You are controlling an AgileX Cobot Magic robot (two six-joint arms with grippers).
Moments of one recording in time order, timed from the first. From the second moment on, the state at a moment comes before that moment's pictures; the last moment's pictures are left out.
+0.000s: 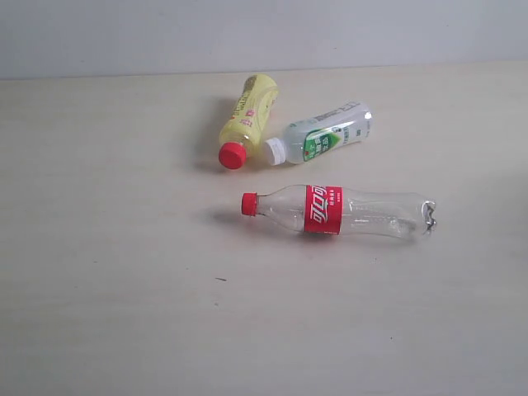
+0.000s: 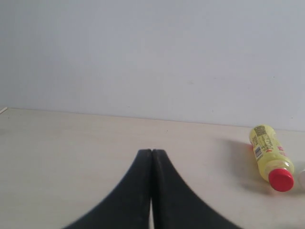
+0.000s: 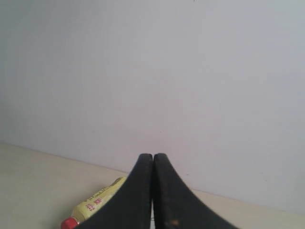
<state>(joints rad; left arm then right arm) 0.08 0.01 0.00 0.07 0.11 -0.17 0.39 0.42 -0.46 -0.25 0.09 0.21</state>
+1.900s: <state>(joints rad) 0.08 0.01 0.00 0.07 0.13 -0.17 0.39 0.39 -0.43 -0.24 0.05 0.26</state>
